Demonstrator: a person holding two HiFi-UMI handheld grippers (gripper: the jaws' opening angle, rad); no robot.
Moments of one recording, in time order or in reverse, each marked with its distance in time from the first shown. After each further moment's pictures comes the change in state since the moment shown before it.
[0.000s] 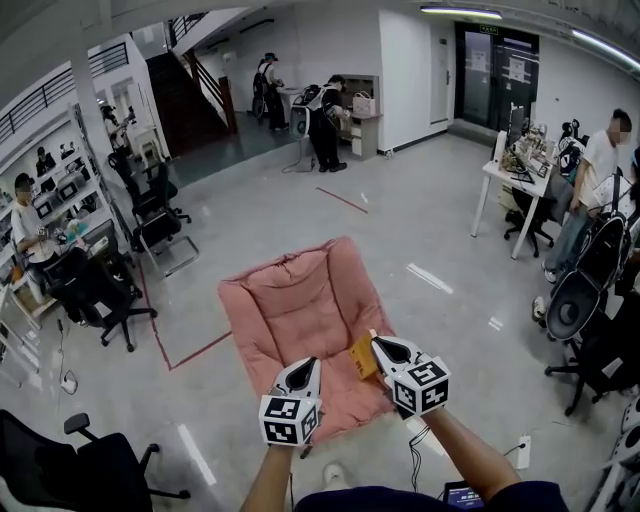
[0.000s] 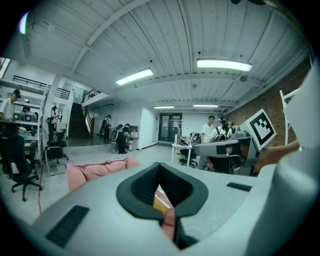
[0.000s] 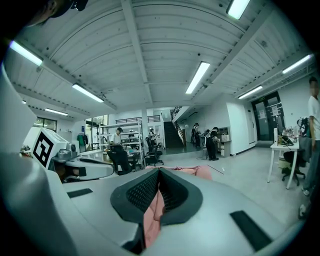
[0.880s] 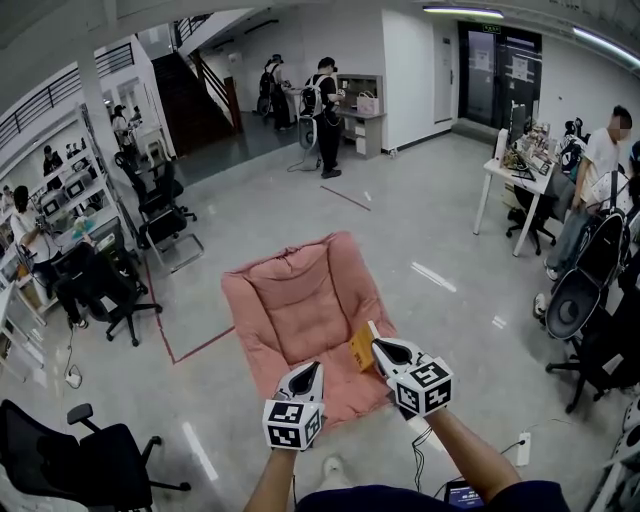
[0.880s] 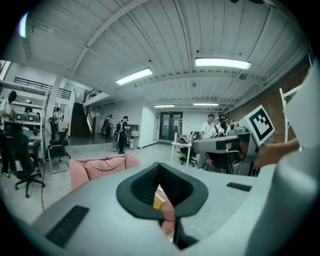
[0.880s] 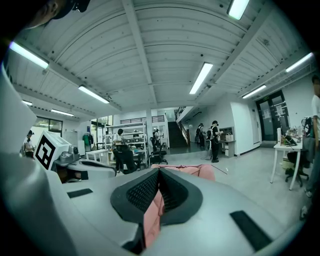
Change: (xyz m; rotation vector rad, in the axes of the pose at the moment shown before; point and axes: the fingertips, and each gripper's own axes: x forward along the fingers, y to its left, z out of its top) left arm -0.033 -0.037 -0.022 -0.002 0.014 0.020; right arm -0.042 0.019 -0.012 -0.015 -0.002 0.052
